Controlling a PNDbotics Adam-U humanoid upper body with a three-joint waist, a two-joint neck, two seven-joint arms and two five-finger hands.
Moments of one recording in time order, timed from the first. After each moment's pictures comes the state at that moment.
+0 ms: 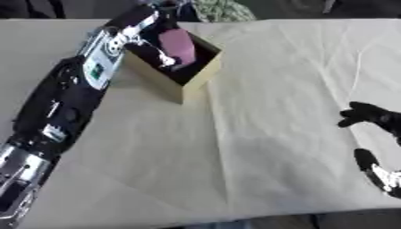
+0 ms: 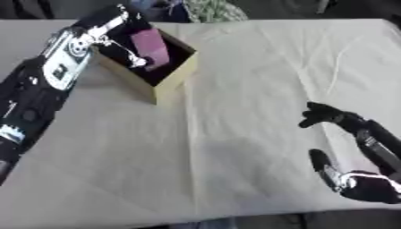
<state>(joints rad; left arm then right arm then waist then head) -0.96 0.35 -0.17 -0.96 -0.79 -0.10 -0.25 -0.10 -0.34 -0.01 -1.89 0.23 -0.46 0.56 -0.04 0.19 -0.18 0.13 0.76</state>
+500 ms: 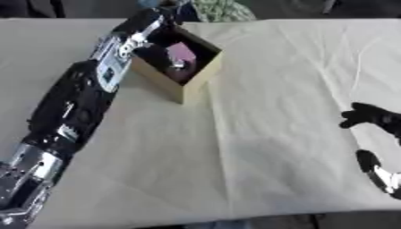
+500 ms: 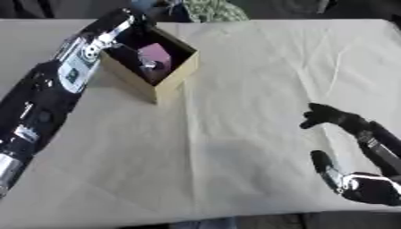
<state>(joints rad) -0.97 0.34 -0.16 -0.95 -0.85 -0.11 -0.18 -0.10 -0.33 0.00 -1.89 0.23 -0.46 0.56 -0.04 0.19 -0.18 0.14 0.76</state>
